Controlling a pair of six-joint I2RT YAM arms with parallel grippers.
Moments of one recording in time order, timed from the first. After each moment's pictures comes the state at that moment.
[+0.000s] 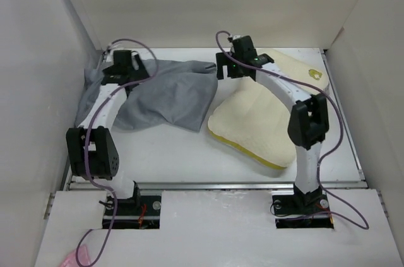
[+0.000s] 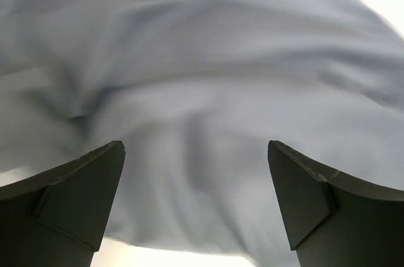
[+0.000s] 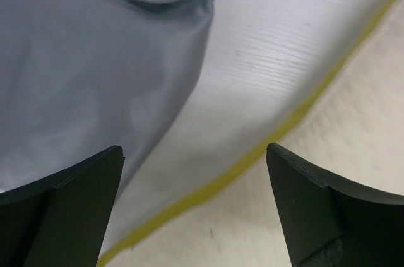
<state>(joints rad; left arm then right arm) 0.05 1.60 1.28 -0.41 -0.28 -0.44 0.45 2.12 1.92 -0.54 0.01 0.22</state>
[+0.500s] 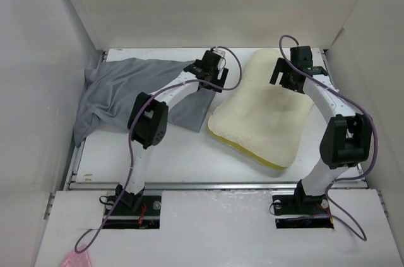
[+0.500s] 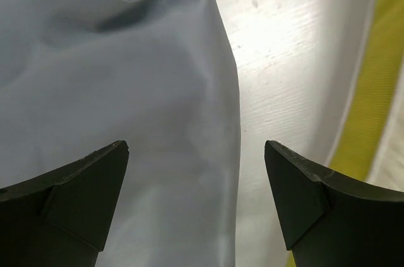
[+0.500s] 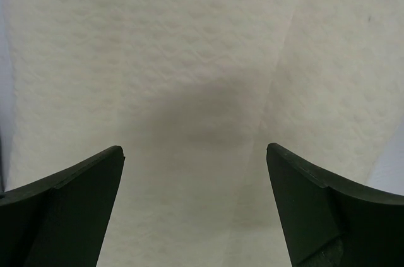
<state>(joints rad) -0.58 2.14 1.84 -0.48 -0.18 -0.14 0.08 1.69 1.44 -0.56 0.14 0.37</state>
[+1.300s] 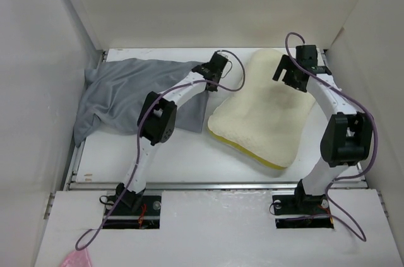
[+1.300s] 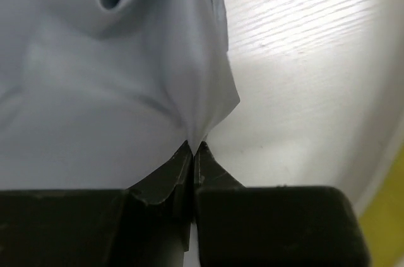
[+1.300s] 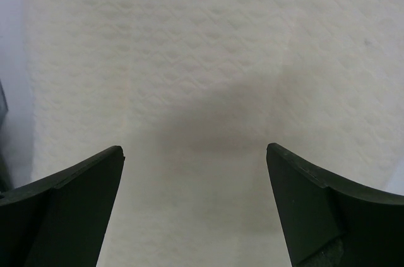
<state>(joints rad) -0.62 2.37 2.04 -0.60 -0.34 -0.14 0.03 1.69 1.41 -0.54 0.12 0.40</state>
